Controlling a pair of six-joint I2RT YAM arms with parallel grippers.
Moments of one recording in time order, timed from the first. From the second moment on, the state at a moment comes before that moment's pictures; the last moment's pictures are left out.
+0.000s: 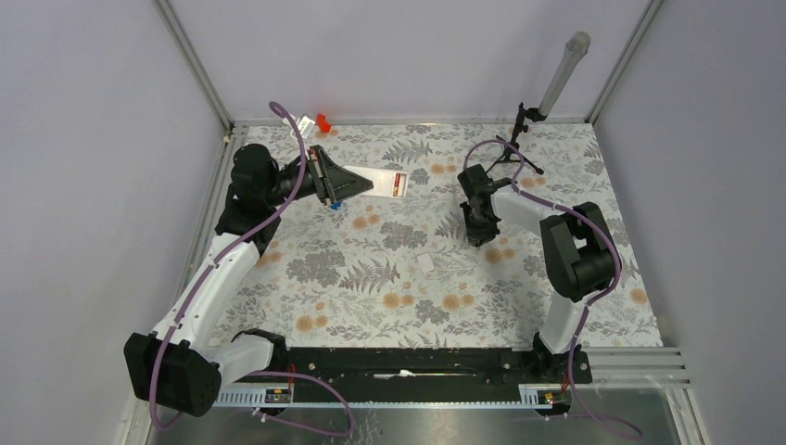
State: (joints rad) left arm -0.25 1.11 1.01 0.08 0.91 -0.70; right arm 0.40 1.83 1.16 -0.66 0.13 0.28
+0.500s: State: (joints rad) left arm -0.25 1.10 1.01 0.08 0.90 -0.70; right arm 0.40 1.85 1.17 -0.66 0.13 0.31
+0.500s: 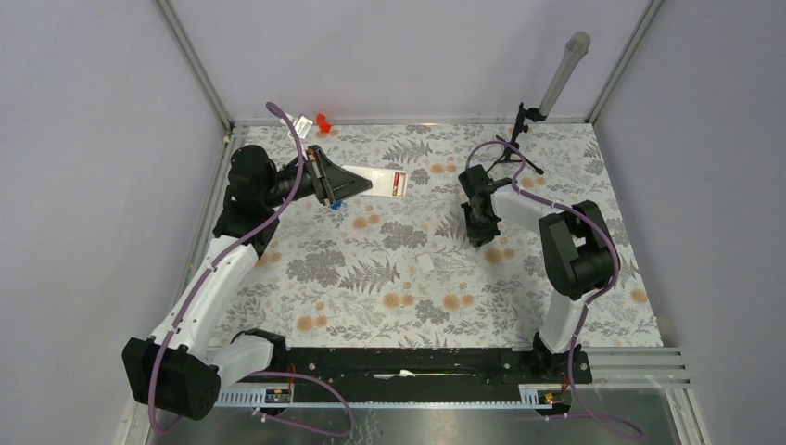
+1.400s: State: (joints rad) left arm -0.39 1.33 0.75 0.32 0.70 -1.10; right arm 0.41 1.43 1.32 -0.73 -0.48 0.62
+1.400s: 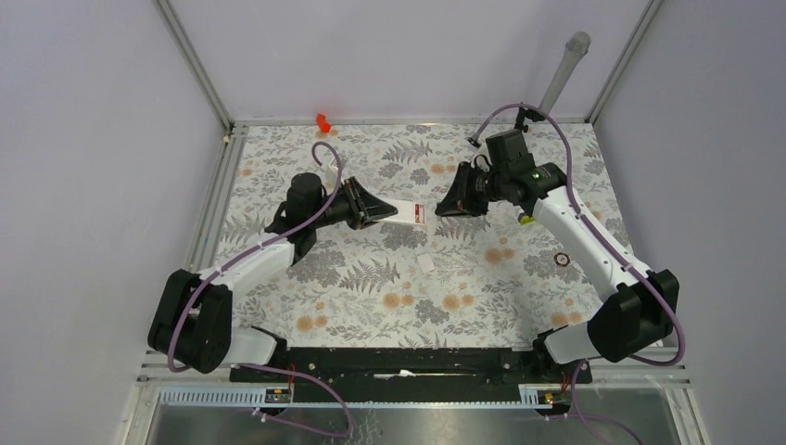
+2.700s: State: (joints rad) left arm -0.42 1.39 0.61 0.65 0.65 -1.32; right arm 0.52 1.58 1.44 -0.80 -0.36 0.66
